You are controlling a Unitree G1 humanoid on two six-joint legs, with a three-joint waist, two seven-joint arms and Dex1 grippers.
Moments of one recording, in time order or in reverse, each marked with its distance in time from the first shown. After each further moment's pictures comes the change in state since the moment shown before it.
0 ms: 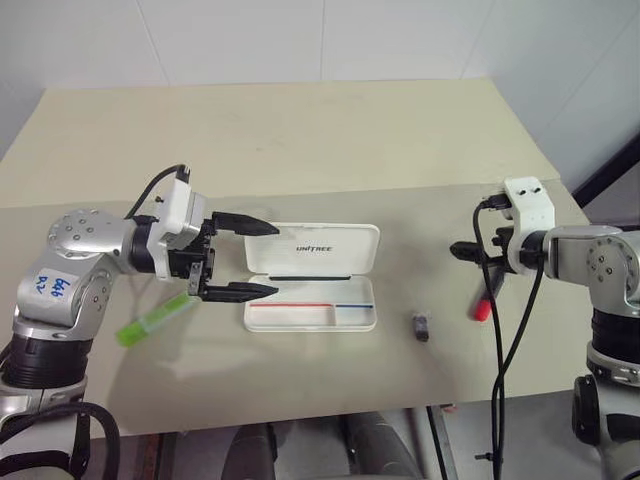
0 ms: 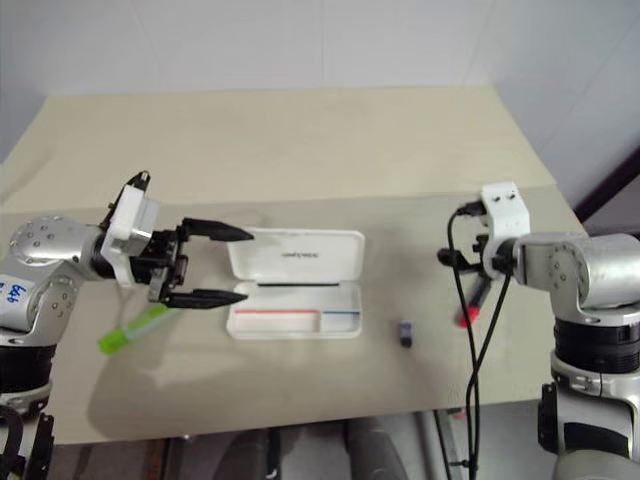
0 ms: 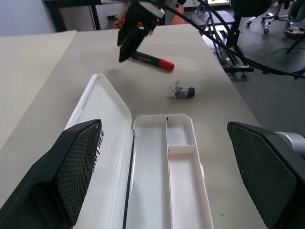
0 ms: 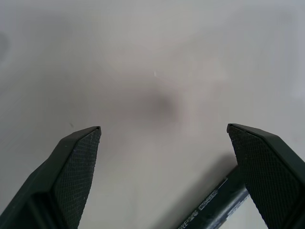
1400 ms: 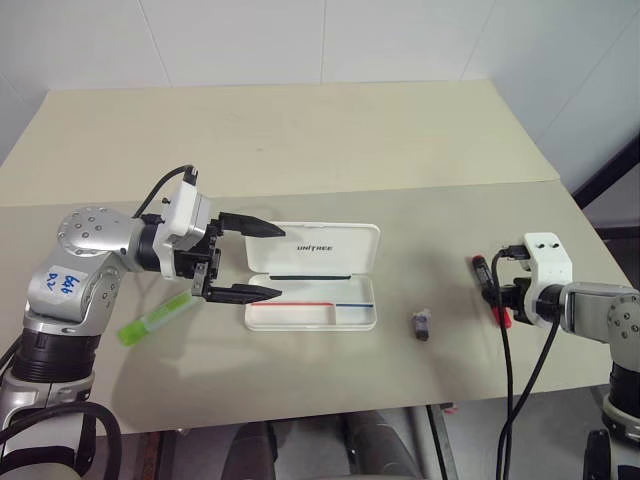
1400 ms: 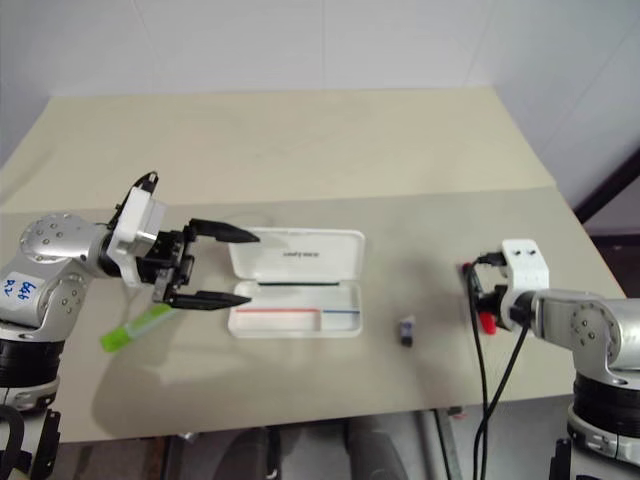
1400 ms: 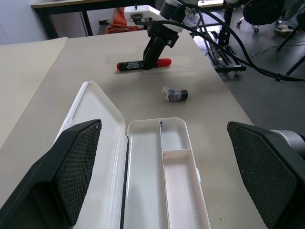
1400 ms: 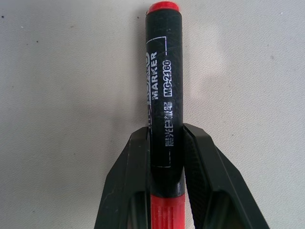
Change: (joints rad) left arm -0.014 -0.015 -0.029 0.017 0.009 -0.025 -0.027; right arm 0.252 0.036 -0.175 -0.107 0.137 0.050 -0.109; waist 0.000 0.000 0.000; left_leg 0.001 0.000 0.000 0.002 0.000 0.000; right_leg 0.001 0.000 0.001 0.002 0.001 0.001
